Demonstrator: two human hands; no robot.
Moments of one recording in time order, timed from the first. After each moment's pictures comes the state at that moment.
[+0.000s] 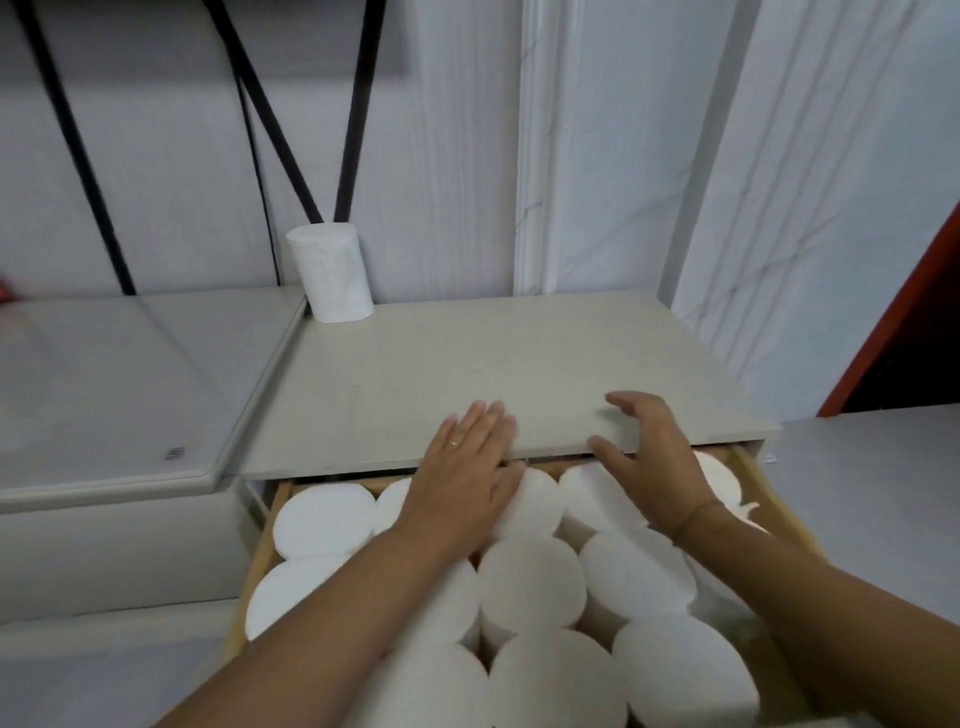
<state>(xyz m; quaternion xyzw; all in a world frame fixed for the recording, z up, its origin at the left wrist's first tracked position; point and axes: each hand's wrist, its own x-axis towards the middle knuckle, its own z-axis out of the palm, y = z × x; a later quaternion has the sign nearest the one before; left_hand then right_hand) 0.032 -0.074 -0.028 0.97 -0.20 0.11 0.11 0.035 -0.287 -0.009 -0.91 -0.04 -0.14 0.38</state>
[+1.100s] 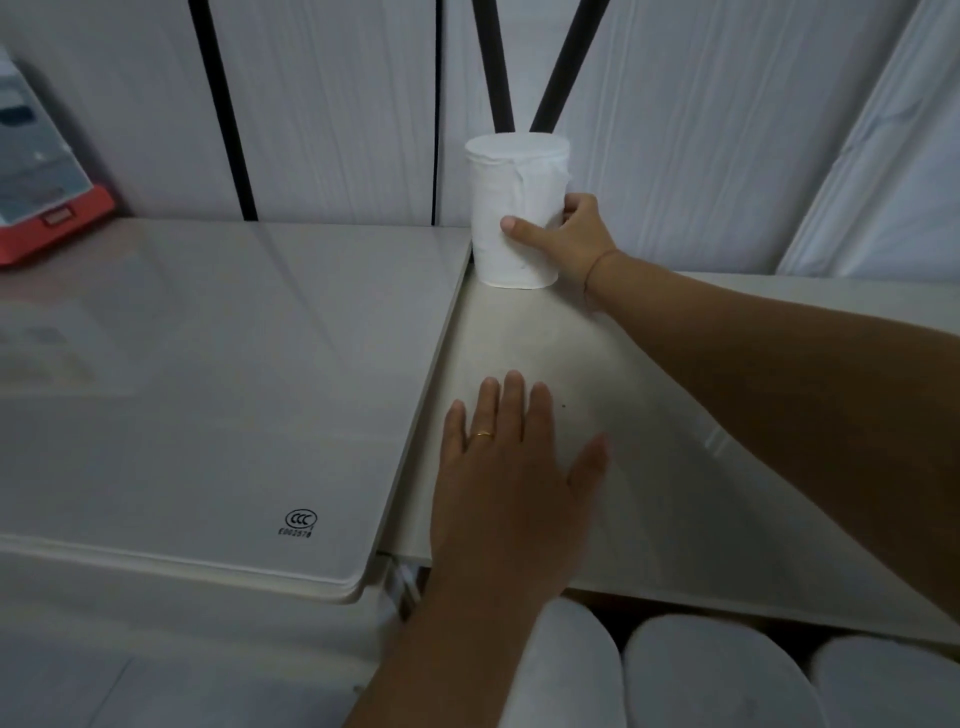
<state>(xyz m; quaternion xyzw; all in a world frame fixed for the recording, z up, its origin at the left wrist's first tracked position) 0.105 0.067 -0.046 0.99 0.05 0.10 0.13 0.347 0.022 0.006 -0.79 -0.13 -0.01 0.60</state>
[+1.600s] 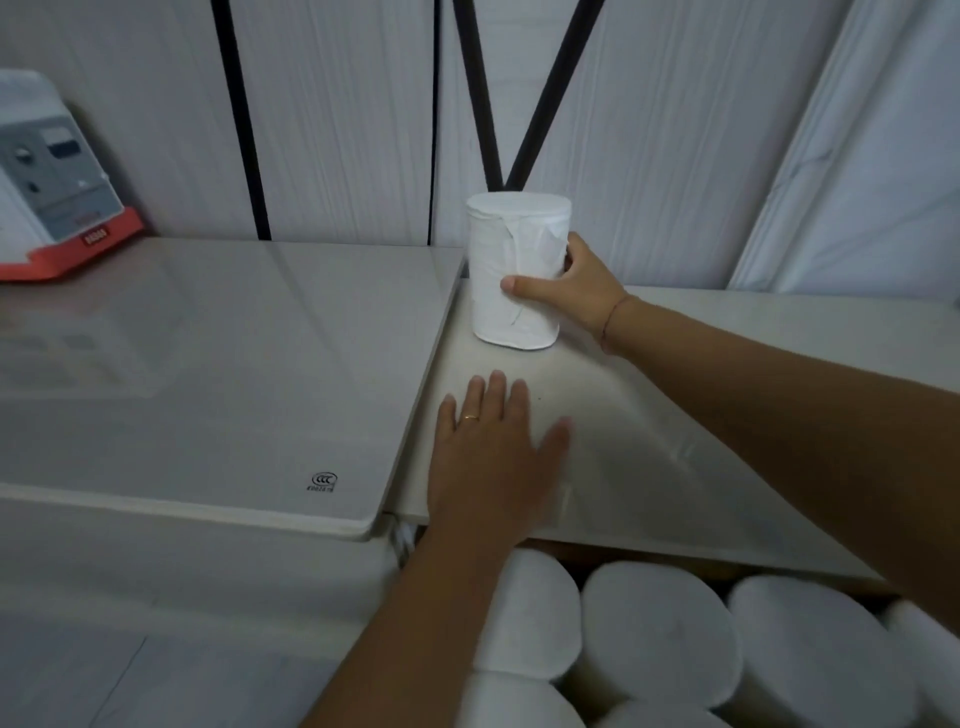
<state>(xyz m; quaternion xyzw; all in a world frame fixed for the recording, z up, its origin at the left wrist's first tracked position) 0.109 0.067 -0.047 0.99 0.05 0.09 0.13 0.282 -0.017 0.016 -0.79 -0.18 0.02 0.58</state>
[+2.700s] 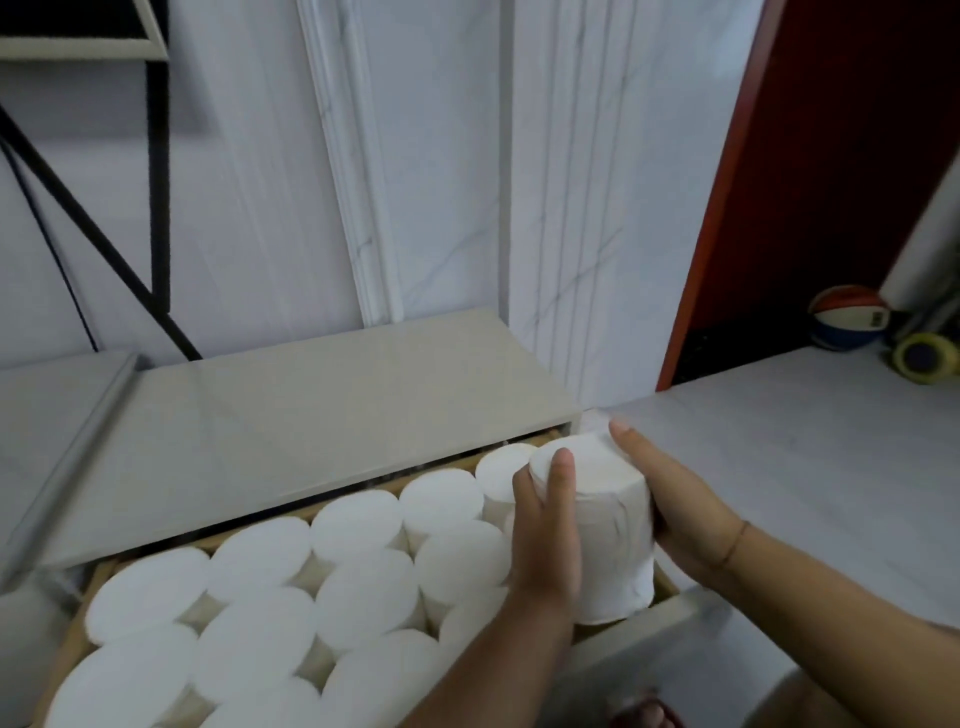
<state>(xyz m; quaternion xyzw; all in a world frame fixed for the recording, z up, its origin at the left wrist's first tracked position) -0.082 -0.295 0.023 0.68 0.02 -0.14 0.72 -0.081 -0.421 0.038 -0.69 0.11 0.05 0.71</state>
